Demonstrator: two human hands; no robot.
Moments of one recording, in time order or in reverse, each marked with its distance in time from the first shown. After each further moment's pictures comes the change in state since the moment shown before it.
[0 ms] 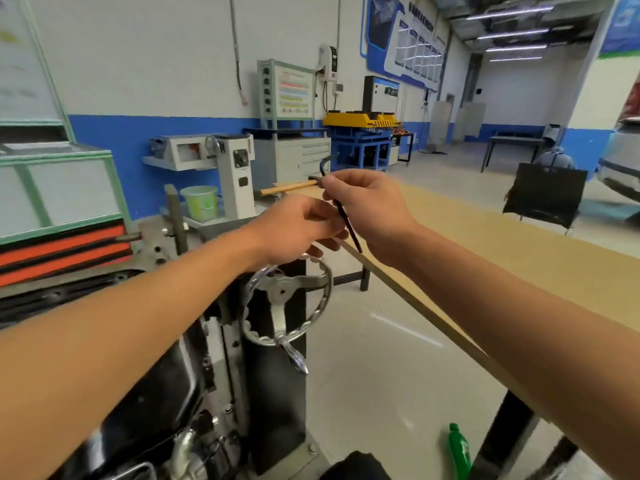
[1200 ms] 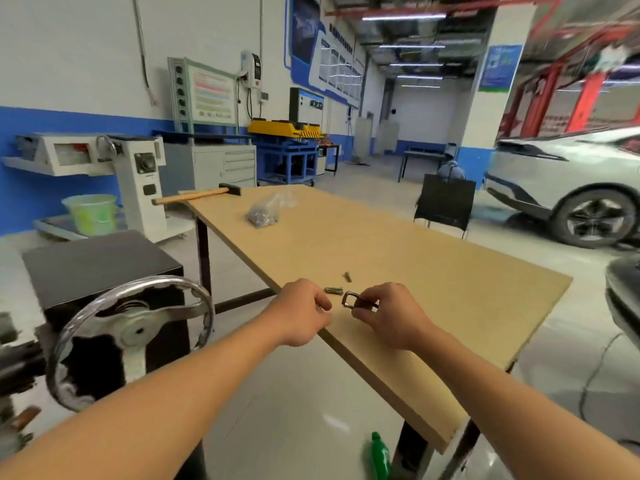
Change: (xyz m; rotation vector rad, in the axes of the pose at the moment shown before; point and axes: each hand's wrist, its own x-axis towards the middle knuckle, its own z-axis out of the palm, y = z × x) left_hand 0.096 -0.050 0.185 0.262 -0.089 -0.091; right_hand -0.020 0.180 -0.191 -0.940 -0.037 0.177
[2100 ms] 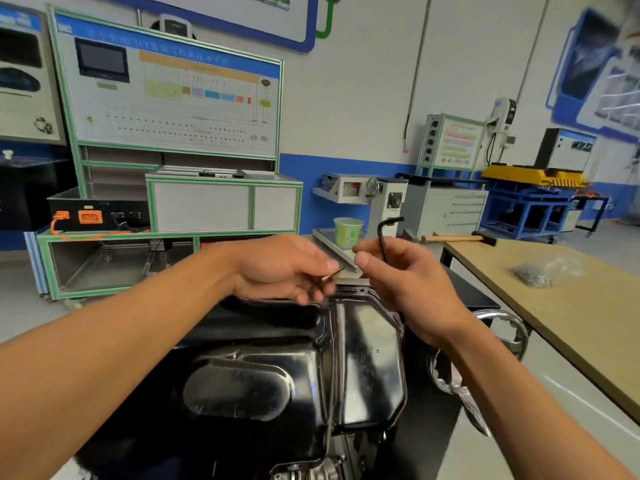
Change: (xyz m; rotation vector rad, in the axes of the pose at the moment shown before) left_hand -0.371 -0.090 -0.339 -0.604 0.056 -0.275; right_hand -0.114 -0.446 0.052 1.217 -0.523 -0.609
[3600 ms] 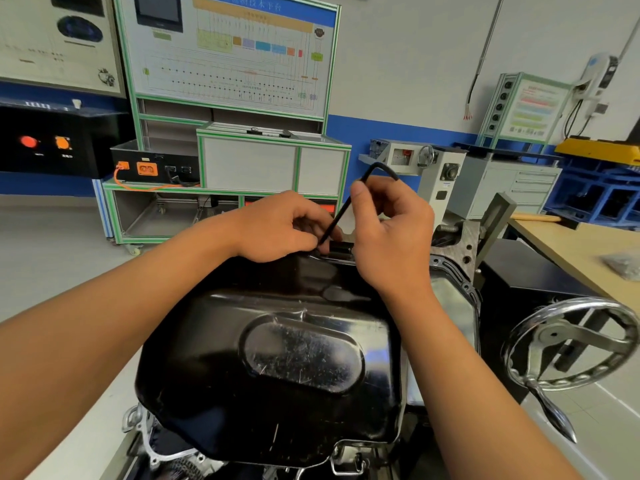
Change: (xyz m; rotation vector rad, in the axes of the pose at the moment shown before) left_hand -0.039 -0.061 -0.066 0.705 0.364 0.233; right_hand 0.044 0.043 0.115 -0.259 0.394 -0.395
